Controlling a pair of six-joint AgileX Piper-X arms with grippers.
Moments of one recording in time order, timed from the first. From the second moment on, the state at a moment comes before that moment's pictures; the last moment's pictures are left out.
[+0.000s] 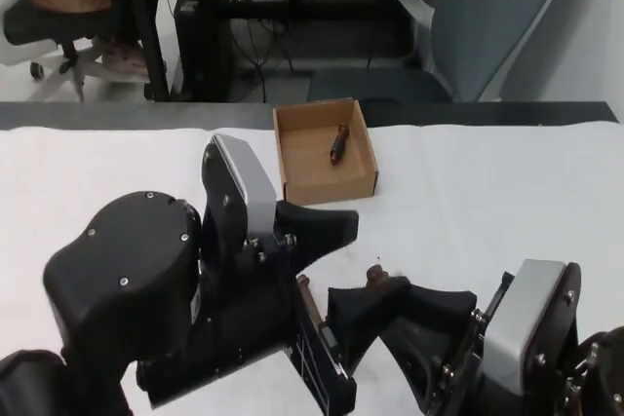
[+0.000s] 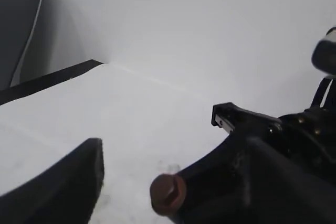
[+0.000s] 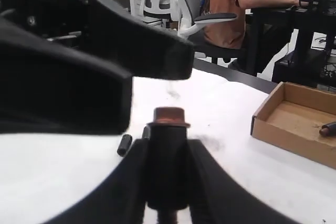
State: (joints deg) left arm -45.7 66.3 -22.9 -34.8 20.7 -8.8; right arm 53.9 54.9 -11.3 -32.2 9.1 2.7
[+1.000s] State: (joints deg) left arm -30.6 14.0 -11.3 14.1 -9.9 -2.3; right arm 29.2 101.8 -63.4 -4.1 3.1 -8.6
